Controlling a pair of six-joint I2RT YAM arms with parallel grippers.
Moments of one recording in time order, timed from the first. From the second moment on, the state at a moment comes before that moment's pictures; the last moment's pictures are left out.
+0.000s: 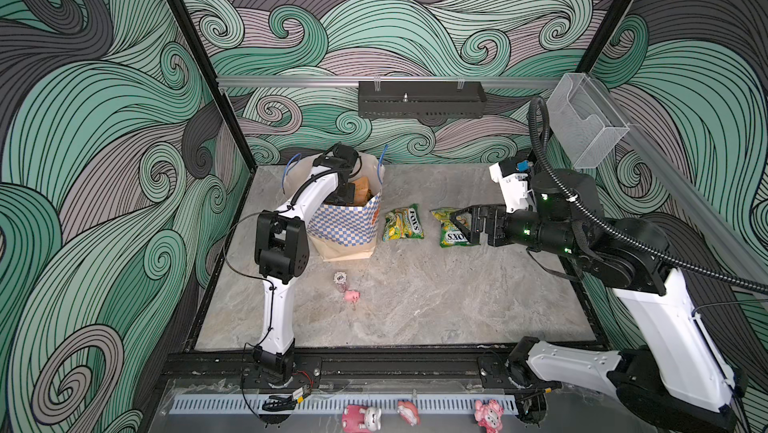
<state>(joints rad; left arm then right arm) -0.31 2.14 1.98 -1.11 -0.23 -0.24 0.73 1.16 1.84 -1.27 0.02 0.48</state>
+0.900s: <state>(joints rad) -0.31 2.13 2.10 -1.22 -0.16 -0.24 0.73 1.16 1.83 -1.27 0.02 0.48</state>
